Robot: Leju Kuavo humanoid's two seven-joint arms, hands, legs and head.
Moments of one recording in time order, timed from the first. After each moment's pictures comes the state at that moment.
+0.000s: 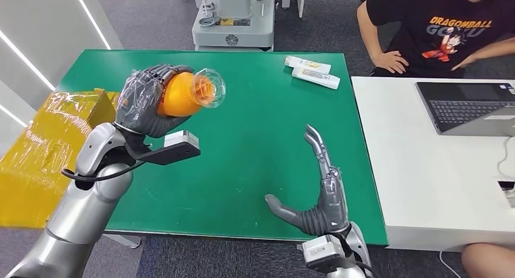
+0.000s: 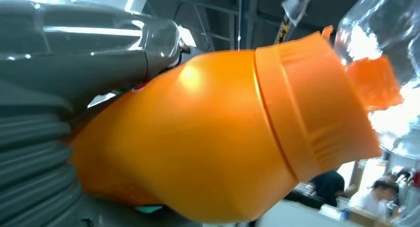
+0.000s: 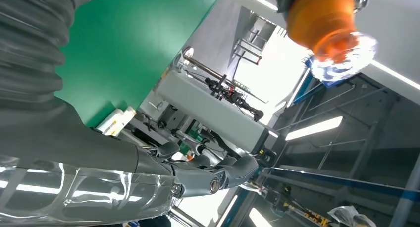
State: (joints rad) left arm -0.59 0.15 -0.42 -1.37 -0.93 0.09 -0.14; right arm -0.11 -0.10 0.68 -1.72 0.35 -0.49 -0.58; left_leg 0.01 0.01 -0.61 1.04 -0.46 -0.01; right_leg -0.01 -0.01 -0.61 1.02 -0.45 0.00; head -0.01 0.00
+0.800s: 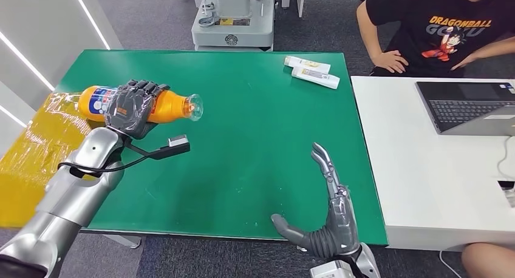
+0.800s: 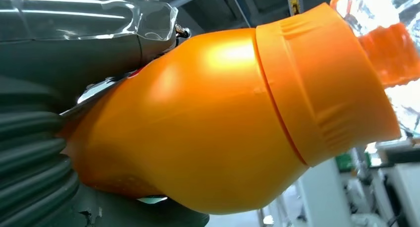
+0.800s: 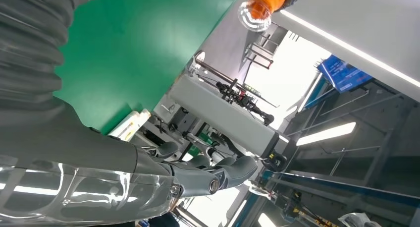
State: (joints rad) left arm -0.67 0.27 -0.47 -0.93 -1.29 0.35 -0.13; right arm 0.04 -0.10 0.63 -1.85 0.43 -0.42 -0.55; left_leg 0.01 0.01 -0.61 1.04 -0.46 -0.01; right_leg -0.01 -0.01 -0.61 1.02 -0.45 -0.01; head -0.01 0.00
